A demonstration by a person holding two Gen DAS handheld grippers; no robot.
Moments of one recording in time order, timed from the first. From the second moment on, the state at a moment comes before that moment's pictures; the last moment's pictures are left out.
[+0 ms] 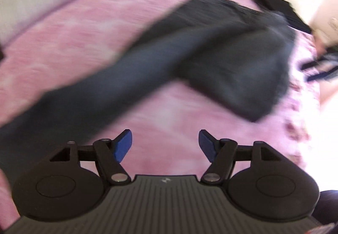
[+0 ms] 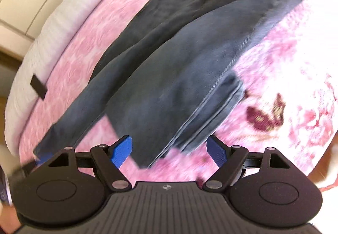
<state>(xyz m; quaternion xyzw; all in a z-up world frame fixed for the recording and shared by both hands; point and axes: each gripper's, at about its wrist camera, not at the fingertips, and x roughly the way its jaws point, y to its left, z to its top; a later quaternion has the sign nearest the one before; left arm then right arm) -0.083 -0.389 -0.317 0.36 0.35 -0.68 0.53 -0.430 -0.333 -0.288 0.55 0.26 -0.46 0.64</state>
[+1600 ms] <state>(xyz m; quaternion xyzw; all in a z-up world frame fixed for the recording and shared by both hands) -0.160 -0.390 -0.321 0.25 0.37 -0.68 0.58 -0.417 -0.408 -0.201 0.62 0.01 -0.26 0.74</state>
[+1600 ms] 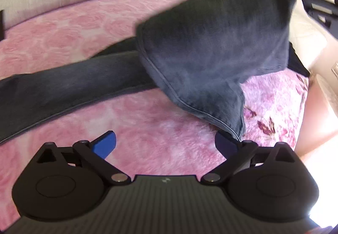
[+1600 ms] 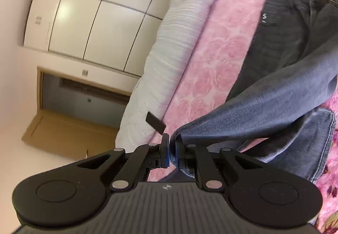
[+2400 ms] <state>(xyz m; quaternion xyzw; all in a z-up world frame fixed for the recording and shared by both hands) -0.100 -0.325 -0.272 0.36 0.53 -0.73 0.26 -0.505 -0.397 -0.208 0.67 0.07 -0.19 0.71</state>
